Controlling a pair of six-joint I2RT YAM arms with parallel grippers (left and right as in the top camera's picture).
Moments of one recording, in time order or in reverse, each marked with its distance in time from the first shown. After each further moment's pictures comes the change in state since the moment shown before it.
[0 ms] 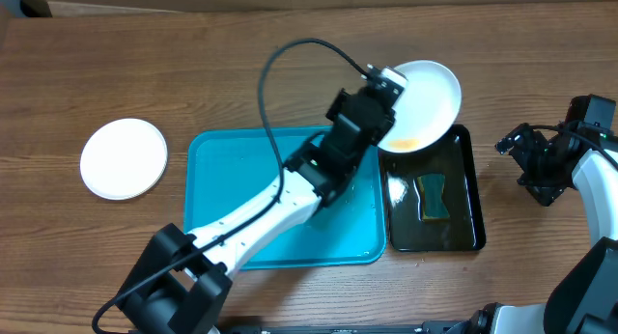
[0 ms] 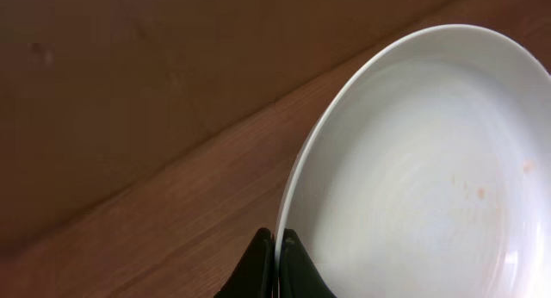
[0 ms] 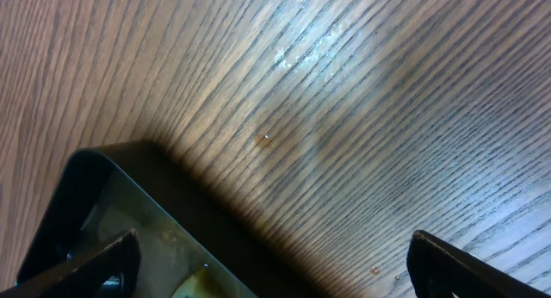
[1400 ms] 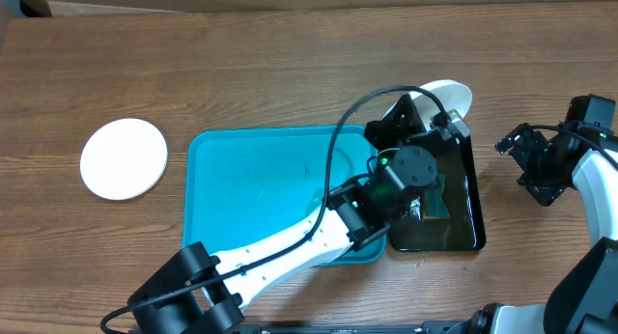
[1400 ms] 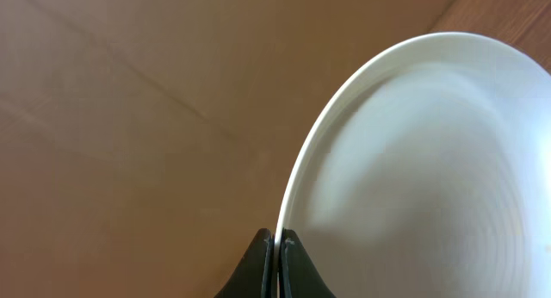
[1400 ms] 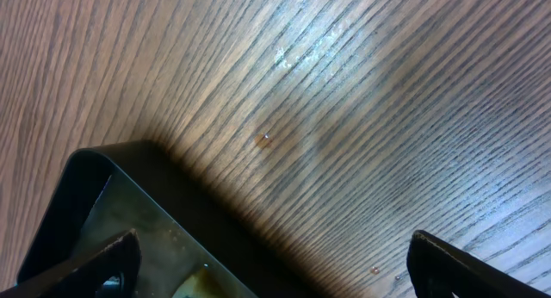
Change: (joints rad) left arm -0.220 0.000 0.002 0.132 -0.397 0.458; right arm 0.000 0.000 0.000 0.000 0.000 0.000
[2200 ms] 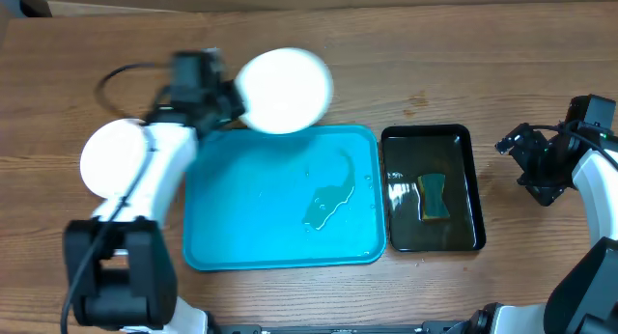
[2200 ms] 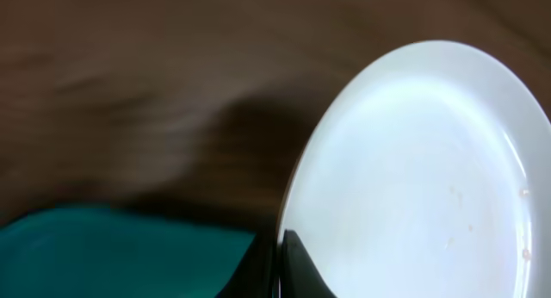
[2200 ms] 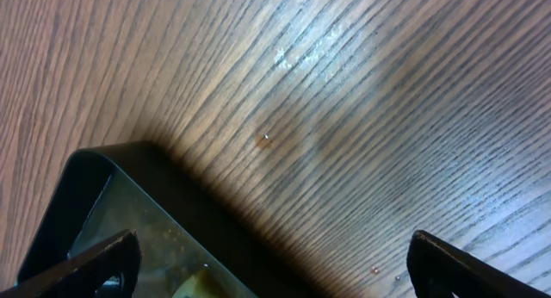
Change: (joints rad) left arm 1.040 0.000 0.053 -0.805 0.967 -1.120; right arm 0.000 0.000 0.000 0.000 0.000 0.000
